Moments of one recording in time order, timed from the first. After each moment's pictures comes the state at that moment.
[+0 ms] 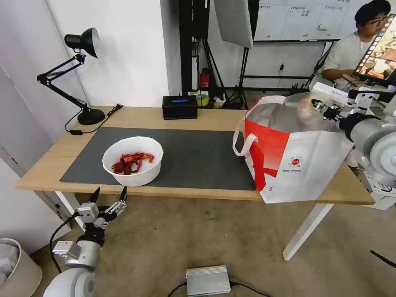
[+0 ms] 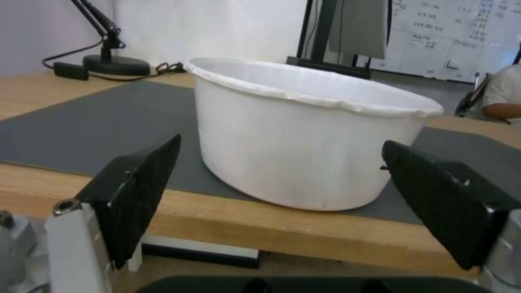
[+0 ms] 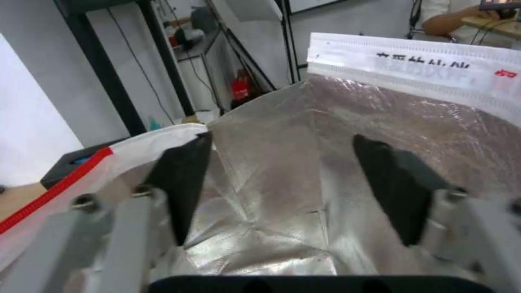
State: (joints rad) left arm 1.56 -1.41 -0.77 -1.99 -0.40 -0.08 0.21; right arm -0.81 0.61 0.52 2.05 1.42 -0.51 0.64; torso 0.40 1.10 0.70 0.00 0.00
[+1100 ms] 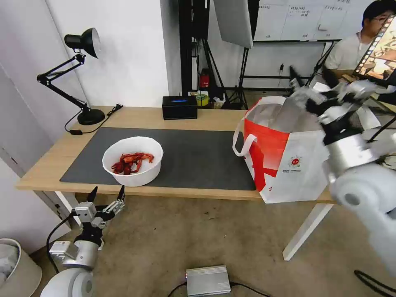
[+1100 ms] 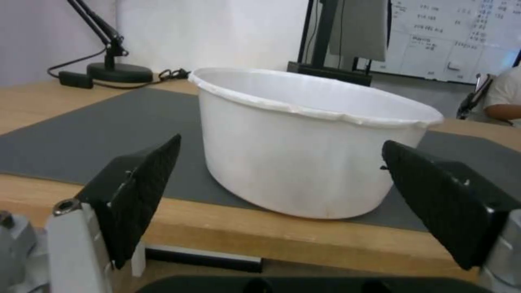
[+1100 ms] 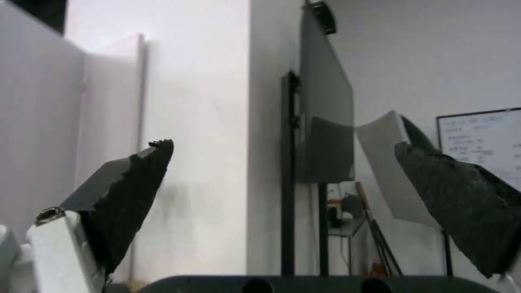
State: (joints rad) left arm 1.56 -1.40 -0.78 -2.00 -0.40 -0.08 0.21; right arm -1.06 0.77 0.39 2.21 0.78 0.19 0.12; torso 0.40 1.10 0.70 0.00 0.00
